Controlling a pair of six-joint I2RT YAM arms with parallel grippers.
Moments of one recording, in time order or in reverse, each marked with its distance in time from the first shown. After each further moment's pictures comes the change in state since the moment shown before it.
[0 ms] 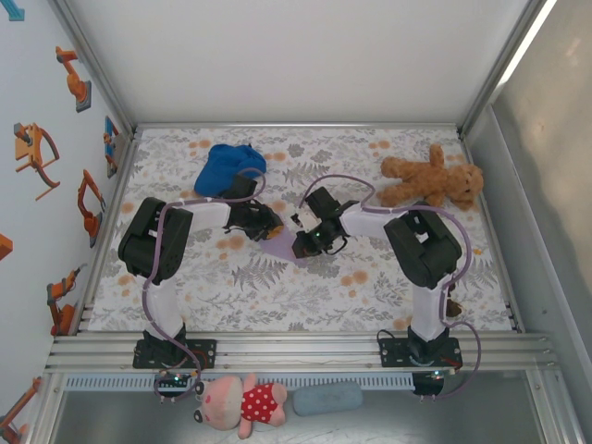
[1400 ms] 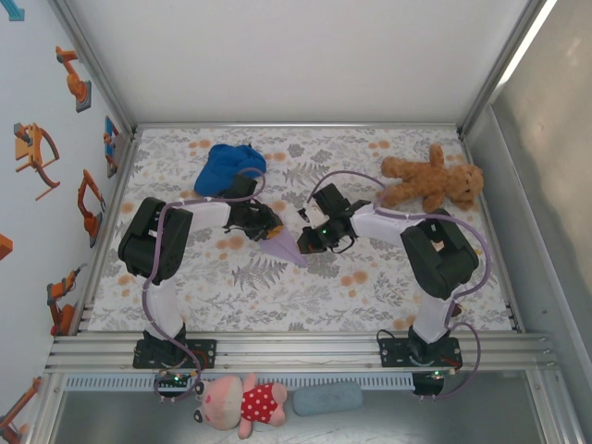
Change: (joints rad) left arm 0.000 -0.001 0.007 -0.014 -0.006 0.000; right arm -0.014 -0.103 -0.040 0.015 0.021 0.060
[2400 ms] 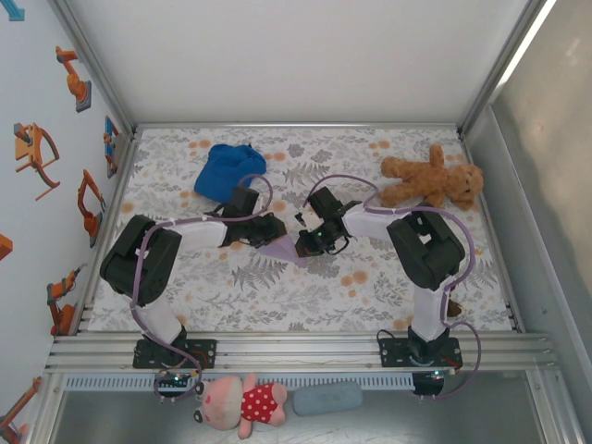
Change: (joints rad) left arm -0.090 -0.182 -0.206 0.224 -0.043 0.158; right arm 0.006 0.091 0.029 -0.010 0.016 0.001
